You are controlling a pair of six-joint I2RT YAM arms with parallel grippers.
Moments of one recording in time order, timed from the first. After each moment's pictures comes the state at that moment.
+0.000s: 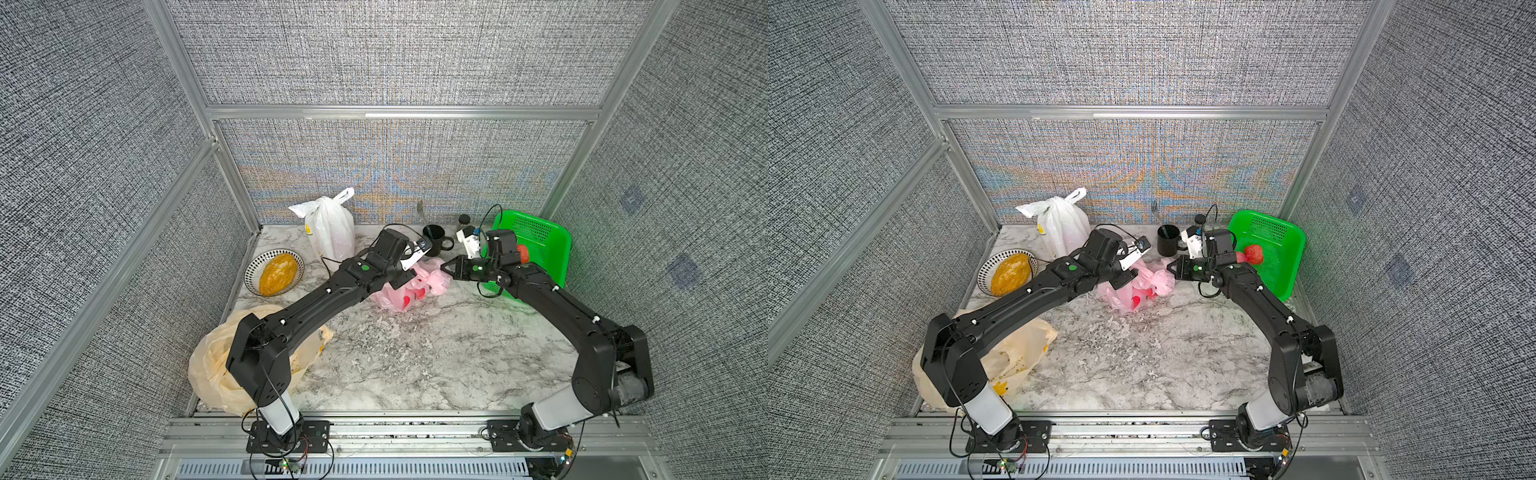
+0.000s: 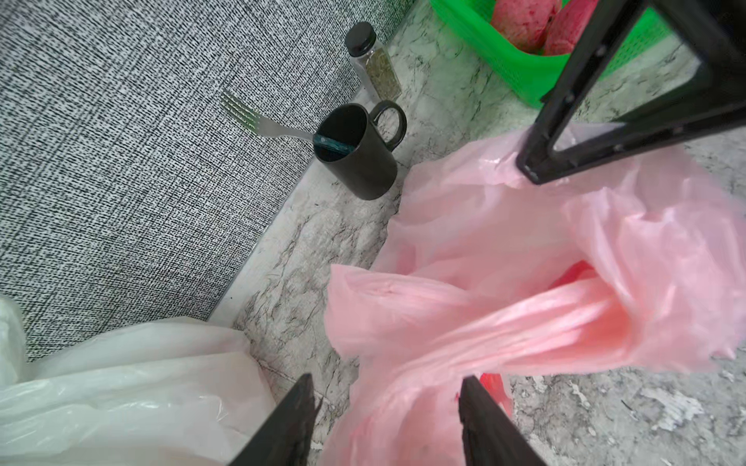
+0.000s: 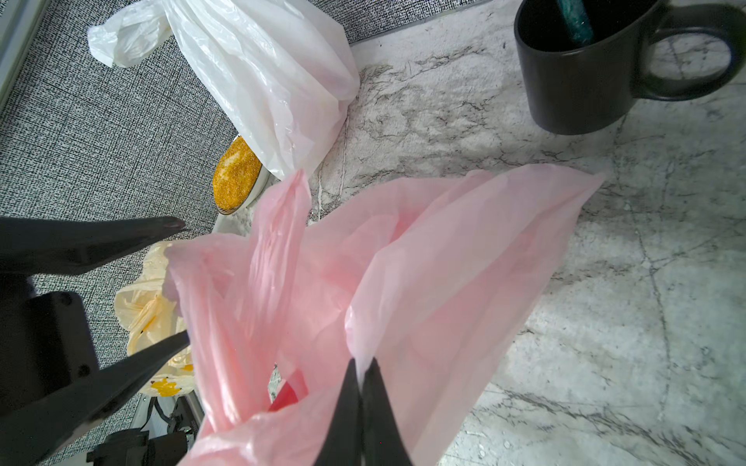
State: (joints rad) left arm -0.76 1.70 1.48 -0.47 -0.11 0.44; right arm 0.25 1.54 1.17 -0.32 -0.58 0.36
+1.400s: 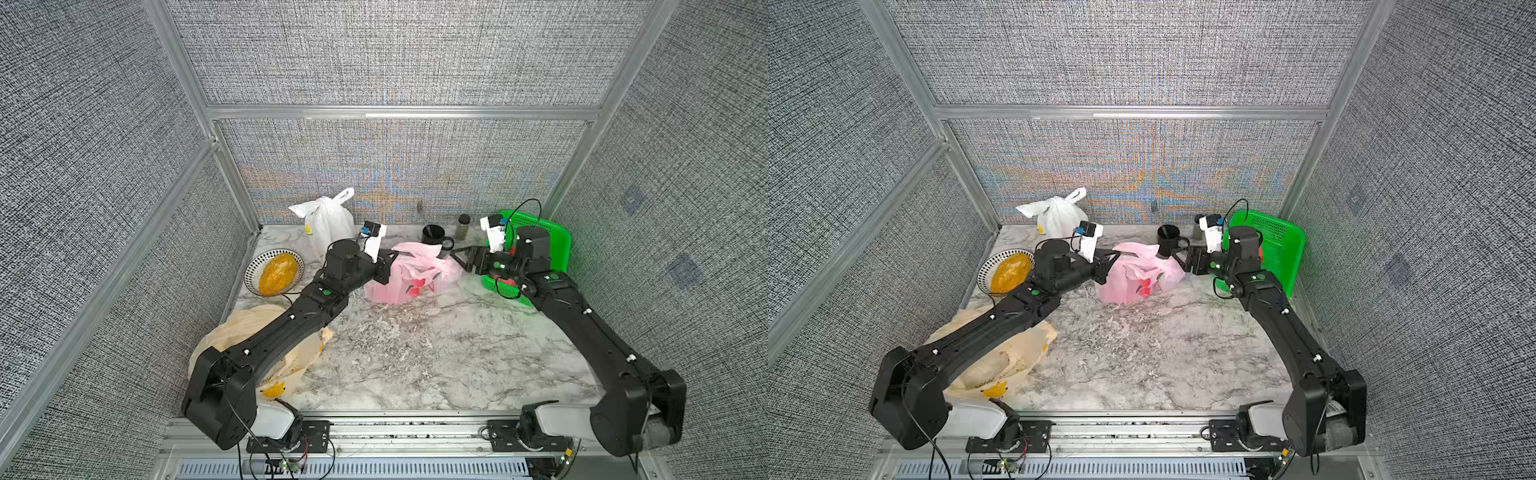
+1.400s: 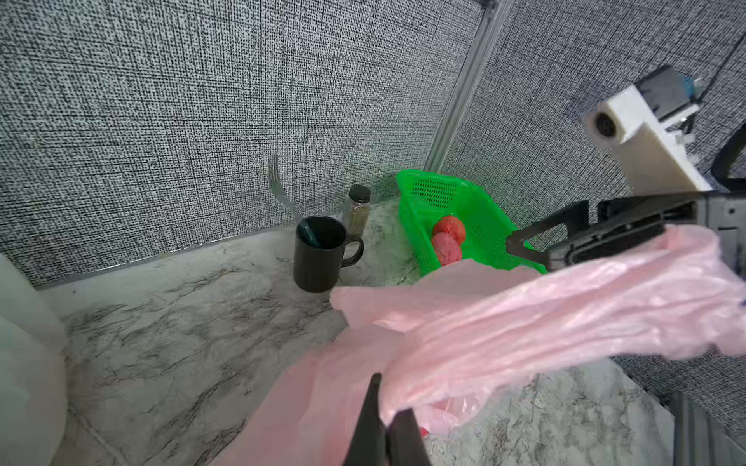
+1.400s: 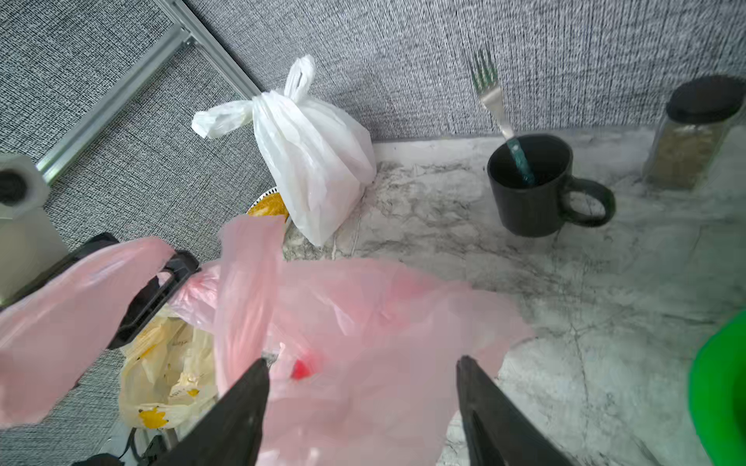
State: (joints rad) left arm -0.59 1.40 1.04 0.15 0.27 -0.24; right arm 0.18 1.32 1.13 -0.24 -0.54 0.30
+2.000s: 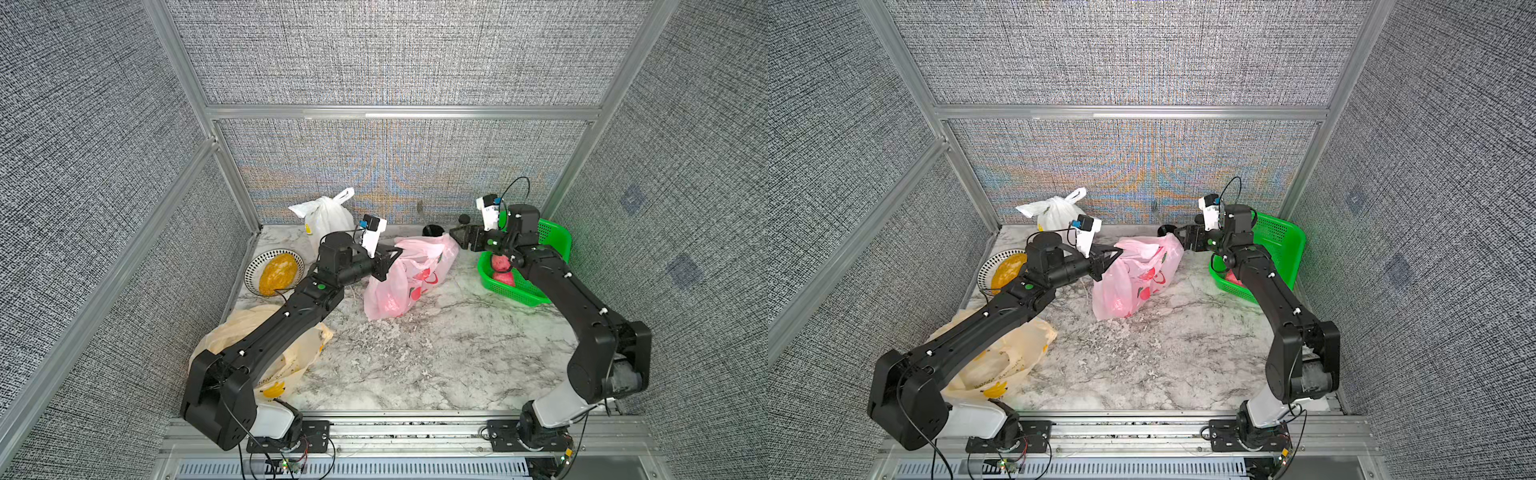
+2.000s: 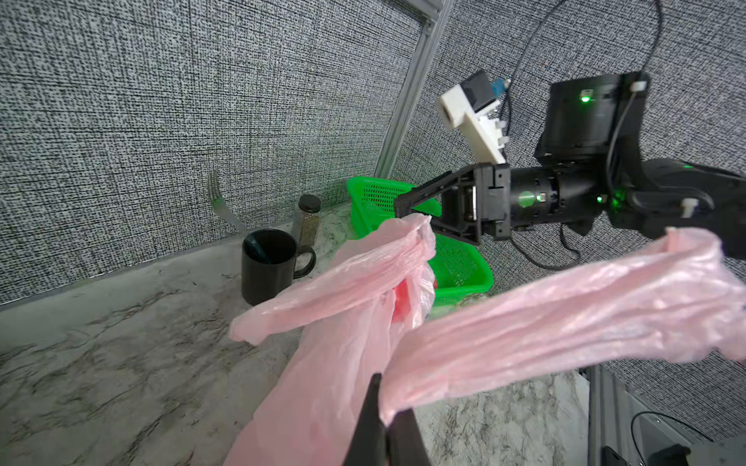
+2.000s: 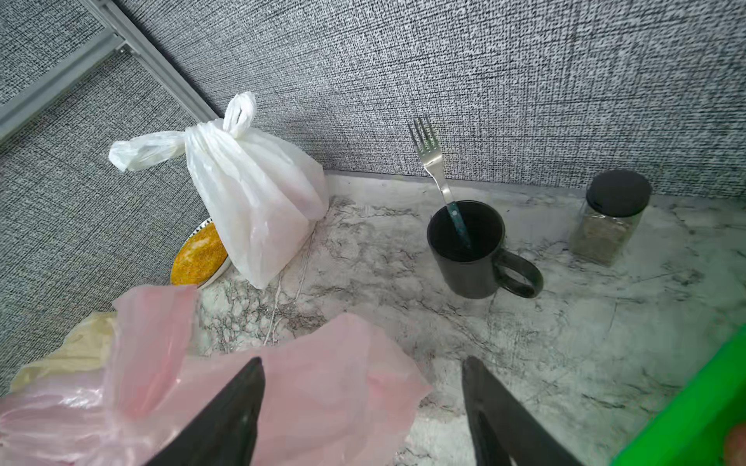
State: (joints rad) left arm -0.54 1.40 1.10 0.11 0.48 -0.26; right arm 0.14 1.63 1.40 -0.22 -0.55 0.20
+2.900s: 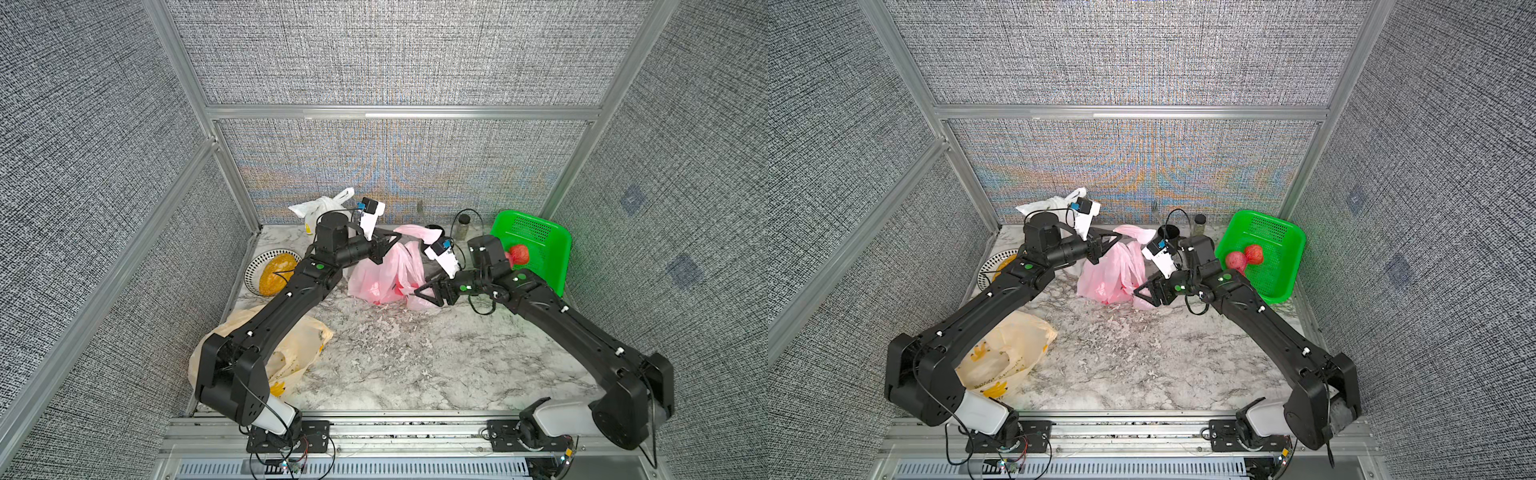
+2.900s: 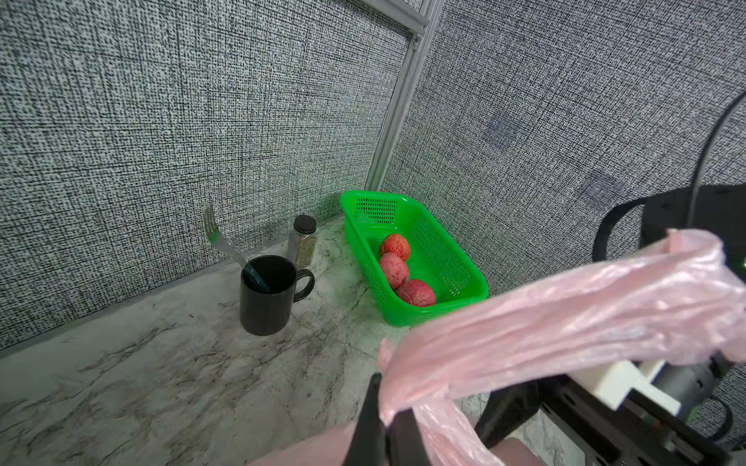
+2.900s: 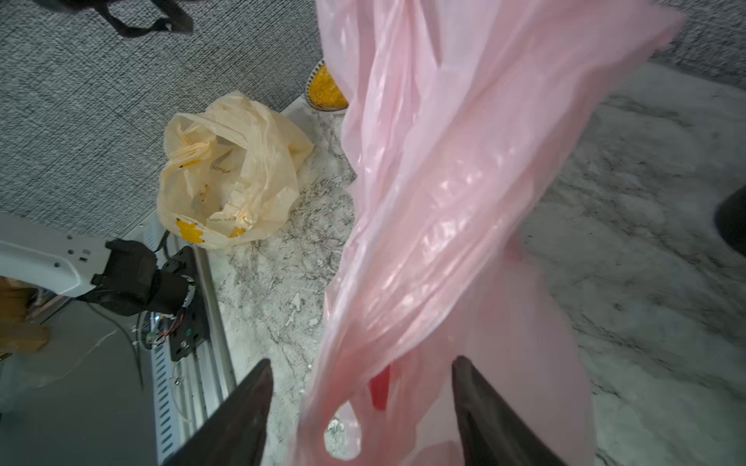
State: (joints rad) left arm -0.47 1.53 1.28 0.07 0.63 -0.24; right arm 0.49 1.36 1.23 -0.52 -0.53 -0.03
